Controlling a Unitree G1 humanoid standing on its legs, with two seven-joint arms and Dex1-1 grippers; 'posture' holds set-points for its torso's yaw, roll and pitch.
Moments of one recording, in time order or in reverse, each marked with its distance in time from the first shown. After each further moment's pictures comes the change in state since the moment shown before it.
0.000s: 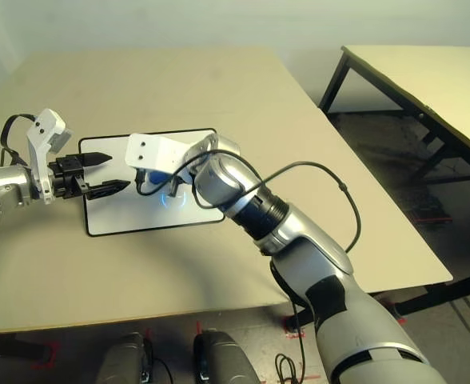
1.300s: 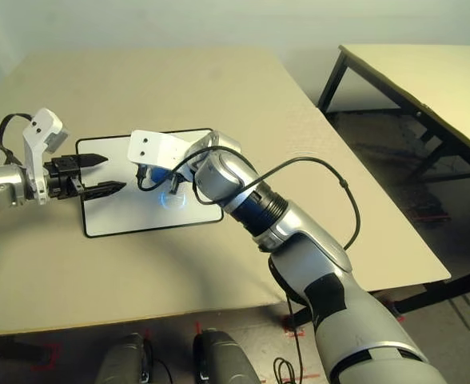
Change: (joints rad) left arm 0.001 0.047 0.015 -0.011 0.000 0.031 -0.011; right arm 0.047 0.025 -0.017 0.052 0.010 -0.060 -0.029
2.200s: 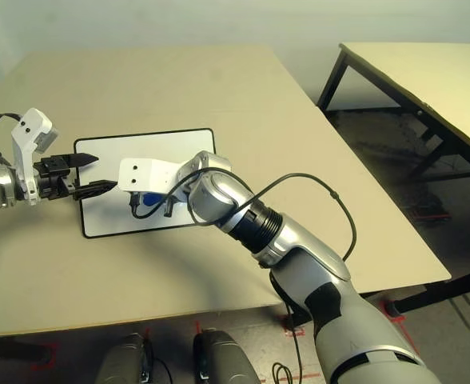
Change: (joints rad) left arm 0.032 0.012 0.021 -0.002 -0.003 0.001 0.011; right arm -0.130 0.084 0.009 0.190 -0.010 -0.065 0.005
